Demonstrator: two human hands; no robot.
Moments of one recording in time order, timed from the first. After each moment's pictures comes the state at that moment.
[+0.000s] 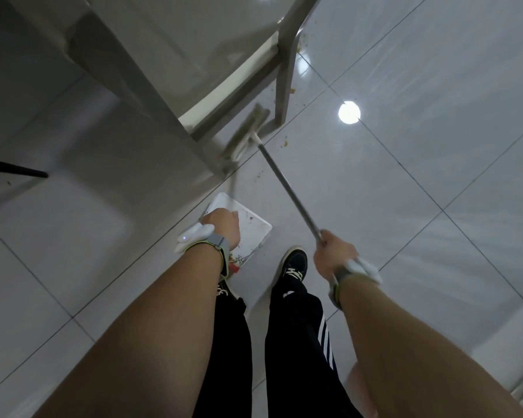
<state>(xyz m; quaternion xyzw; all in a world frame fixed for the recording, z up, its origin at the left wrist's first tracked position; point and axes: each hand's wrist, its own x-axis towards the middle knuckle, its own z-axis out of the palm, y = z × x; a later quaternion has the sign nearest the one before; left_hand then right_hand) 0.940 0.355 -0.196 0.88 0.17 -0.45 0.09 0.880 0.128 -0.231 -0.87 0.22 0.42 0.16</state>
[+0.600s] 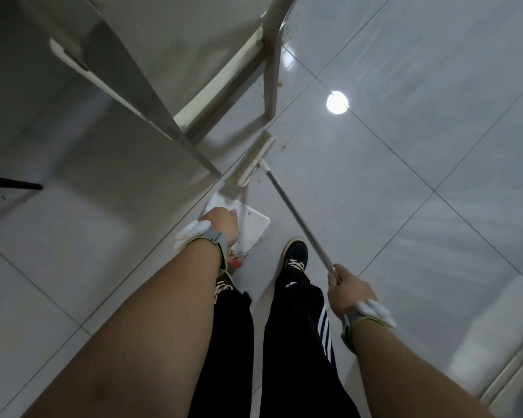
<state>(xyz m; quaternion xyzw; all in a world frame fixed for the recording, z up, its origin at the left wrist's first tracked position) 0.931 0.364 -0.191 0.88 0.12 -0.45 0.10 0.774 0.112 -0.217 -0.86 0.28 0.41 0.14</state>
